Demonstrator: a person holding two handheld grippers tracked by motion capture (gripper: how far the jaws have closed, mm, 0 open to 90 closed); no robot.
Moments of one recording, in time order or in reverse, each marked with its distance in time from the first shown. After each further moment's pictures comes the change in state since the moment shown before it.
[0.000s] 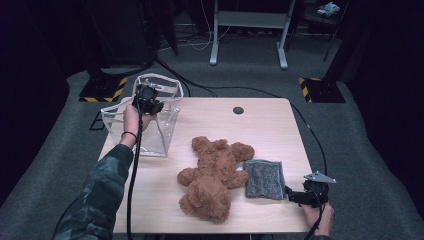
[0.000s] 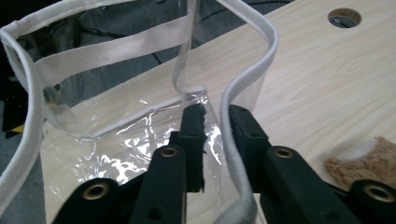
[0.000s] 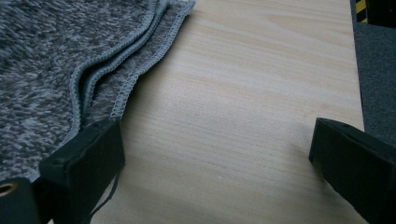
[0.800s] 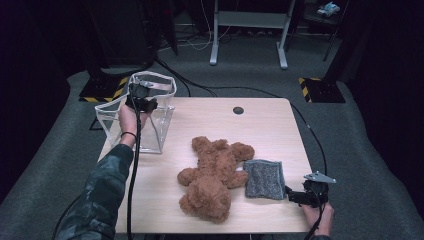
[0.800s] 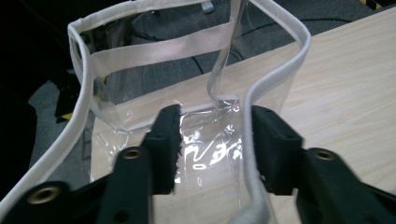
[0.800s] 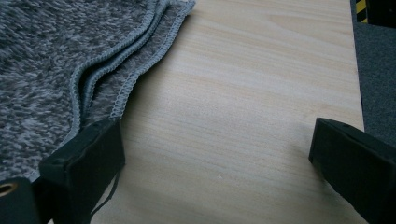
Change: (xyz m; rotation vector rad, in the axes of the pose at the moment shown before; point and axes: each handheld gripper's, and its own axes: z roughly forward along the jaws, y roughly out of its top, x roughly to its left) left arm 0.015 -0.006 0.002 -0.043 0.176 -0.077; right arm 0.000 0.000 0.000 0.000 0.000 0.000
